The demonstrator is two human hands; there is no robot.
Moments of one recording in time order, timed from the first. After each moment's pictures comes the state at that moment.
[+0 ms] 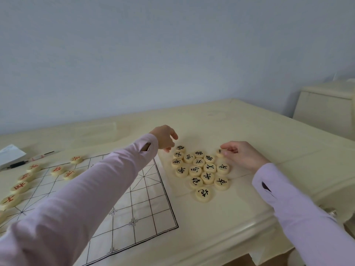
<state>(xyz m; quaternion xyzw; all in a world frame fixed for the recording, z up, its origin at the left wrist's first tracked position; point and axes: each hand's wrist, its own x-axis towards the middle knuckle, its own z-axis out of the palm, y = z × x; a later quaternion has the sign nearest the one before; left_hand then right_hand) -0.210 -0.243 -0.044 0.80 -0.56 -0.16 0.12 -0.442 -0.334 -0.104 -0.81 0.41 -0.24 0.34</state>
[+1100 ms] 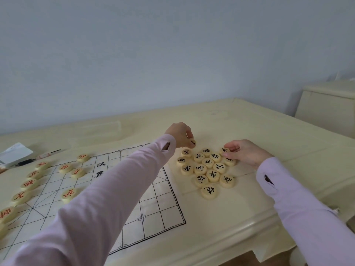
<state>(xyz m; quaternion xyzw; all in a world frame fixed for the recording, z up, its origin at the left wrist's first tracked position) -0.234 -0.256 -0.047 0.78 -0.59 -0.13 0.18 -0.437 -0.333 -0.099 -0.78 0.45 -0.21 0.40</state>
